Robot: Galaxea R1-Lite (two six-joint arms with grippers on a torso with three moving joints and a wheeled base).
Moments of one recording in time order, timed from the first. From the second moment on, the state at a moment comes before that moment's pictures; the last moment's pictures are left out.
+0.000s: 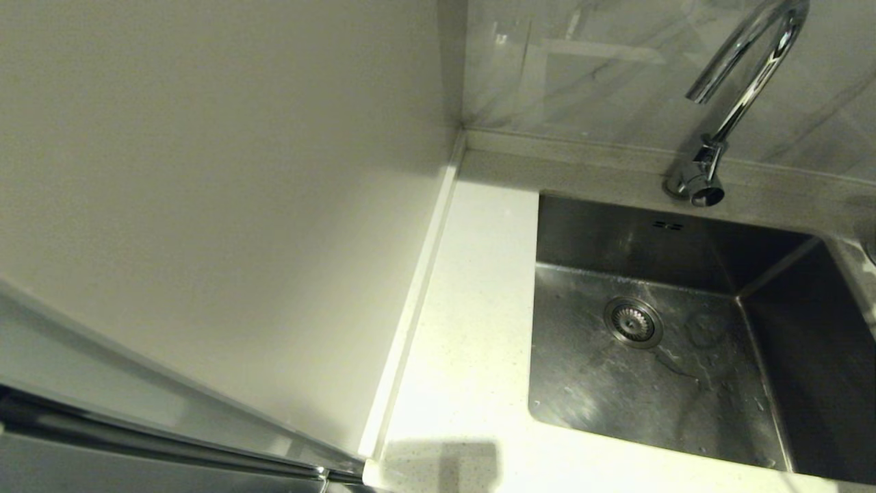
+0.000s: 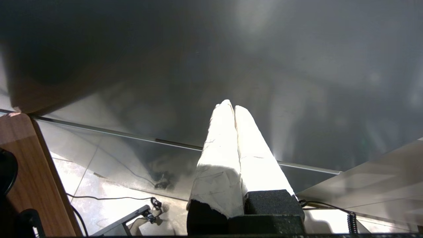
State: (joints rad) left arm 0.00 0.00 0.00 -0.01 0.00 -0.01; right arm -0.59 1.87 -1.98 0.85 0.03 -0.37
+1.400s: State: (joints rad) left arm 0.00 0.00 0.00 -0.01 0.00 -0.01; right arm -0.63 2.18 -1.99 0.53 0.05 -0.36
